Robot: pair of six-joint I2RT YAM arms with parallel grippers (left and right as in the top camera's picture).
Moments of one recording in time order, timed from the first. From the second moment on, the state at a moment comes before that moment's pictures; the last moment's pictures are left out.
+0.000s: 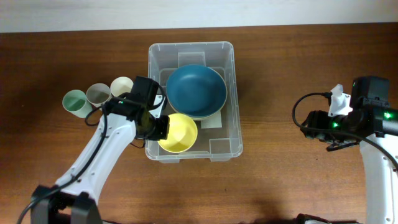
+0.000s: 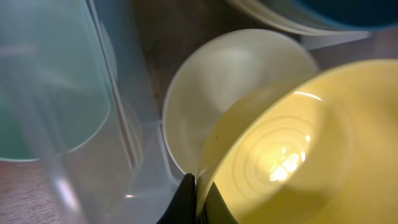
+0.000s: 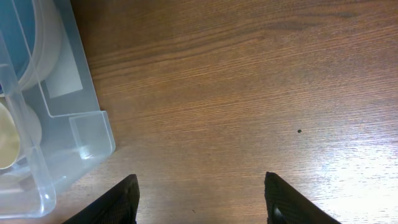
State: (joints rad) left arm -0.28 1.57 1.17 -0.96 0.13 -0.16; right arm -0.26 1.30 1.25 -1.25 -0.25 0.01
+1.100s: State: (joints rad) left arm 0.24 1.65 1.23 -0.94 0.17 -0.14; right arm -0.26 1.30 1.25 -1.25 -0.25 0.00
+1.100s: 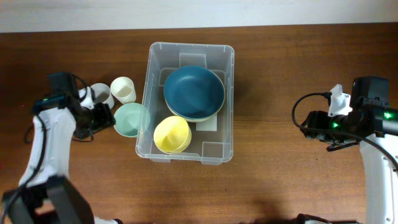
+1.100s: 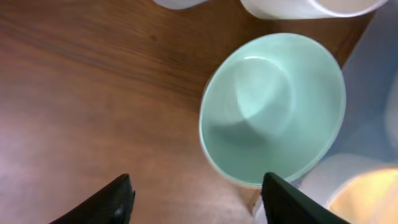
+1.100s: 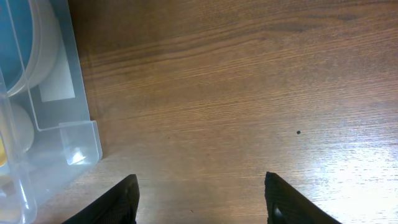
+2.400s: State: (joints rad) left arm 0.20 1.90 1.23 -0.88 0.19 -0.15; right arm -0.26 1.30 1.25 -1.25 -0.25 0.00
